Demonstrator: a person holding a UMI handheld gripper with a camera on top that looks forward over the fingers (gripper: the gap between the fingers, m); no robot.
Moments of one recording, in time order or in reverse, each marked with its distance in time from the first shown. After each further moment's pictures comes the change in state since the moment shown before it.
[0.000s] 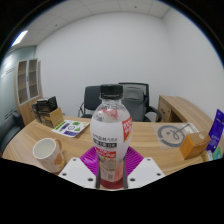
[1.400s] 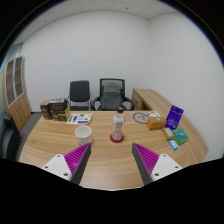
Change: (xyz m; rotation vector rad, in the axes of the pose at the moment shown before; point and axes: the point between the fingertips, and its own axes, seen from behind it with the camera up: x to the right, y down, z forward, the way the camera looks) arm -0.108 -0.033 -0.303 -0.152 0.299 0.060
